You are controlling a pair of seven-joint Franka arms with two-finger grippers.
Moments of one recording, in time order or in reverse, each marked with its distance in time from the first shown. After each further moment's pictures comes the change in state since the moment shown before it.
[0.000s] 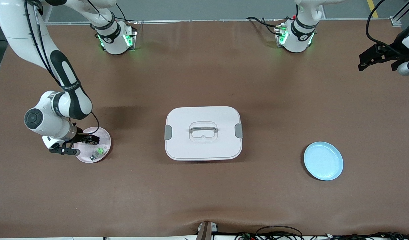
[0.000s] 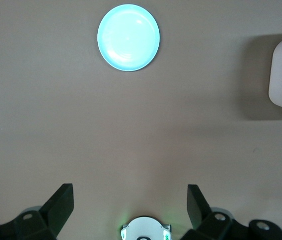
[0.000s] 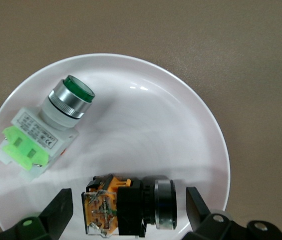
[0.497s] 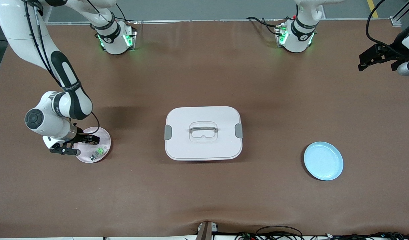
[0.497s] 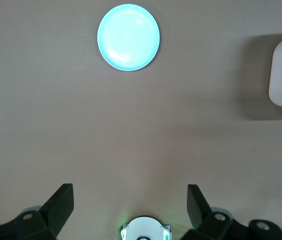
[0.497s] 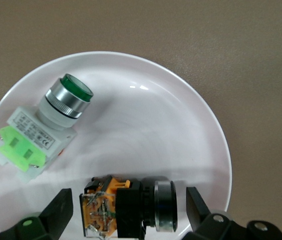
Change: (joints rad) left arm 0.000 0.000 0.000 0.000 0.000 0.000 0.000; right arm 0.000 0.007 0.000 0.000 0.000 0.005 0.000
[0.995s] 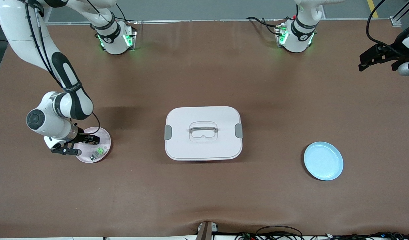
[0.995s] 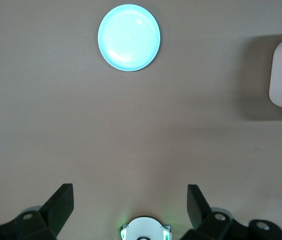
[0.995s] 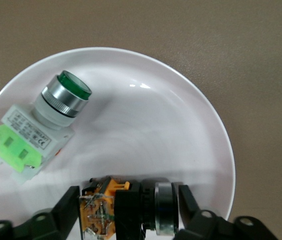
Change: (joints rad) left arm 0.003 0.000 0.000 0.000 0.000 0.001 0.000; right arm 0.000 0.007 0.001 0.000 0.000 0.005 -0.007
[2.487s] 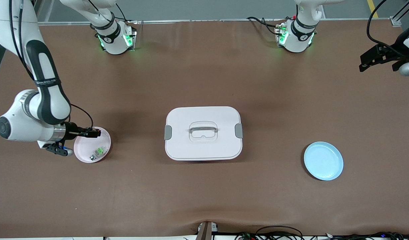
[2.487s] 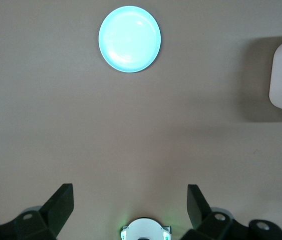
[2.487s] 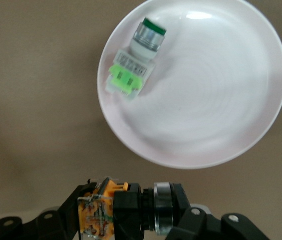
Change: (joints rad) left arm 0.001 0.001 0.001 0.000 0.000 0.005 0.000; right arm -0.003 -0.085 -0.004 0.223 0.254 -0.616 0.099
